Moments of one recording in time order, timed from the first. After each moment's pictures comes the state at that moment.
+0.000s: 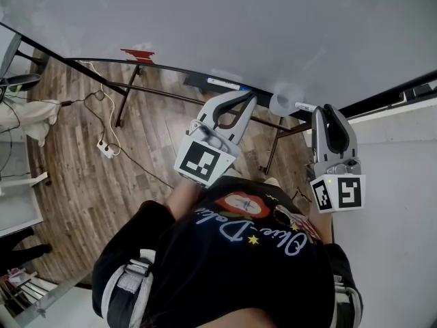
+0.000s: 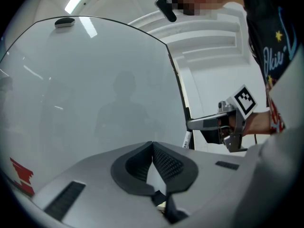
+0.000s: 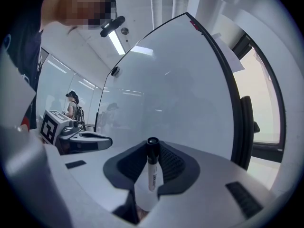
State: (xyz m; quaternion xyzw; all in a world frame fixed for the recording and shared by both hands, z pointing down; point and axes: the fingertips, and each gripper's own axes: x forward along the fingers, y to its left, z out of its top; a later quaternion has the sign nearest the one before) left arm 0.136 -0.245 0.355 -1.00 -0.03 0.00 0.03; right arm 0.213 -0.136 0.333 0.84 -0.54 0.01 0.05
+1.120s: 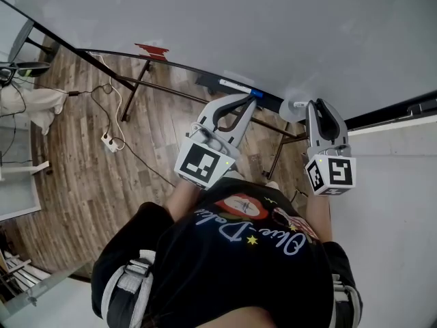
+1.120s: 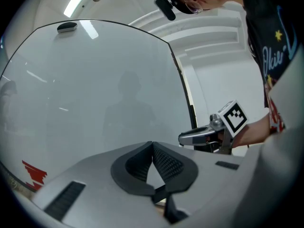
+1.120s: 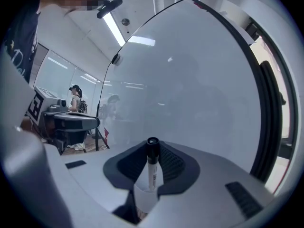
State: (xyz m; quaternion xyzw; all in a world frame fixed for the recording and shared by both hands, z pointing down) left arm 0.116 -0.264 0.359 -1.00 0.00 -0.02 0.03; right arm 0.228 -0.178 0.382 0.83 -0.55 0.04 0.08
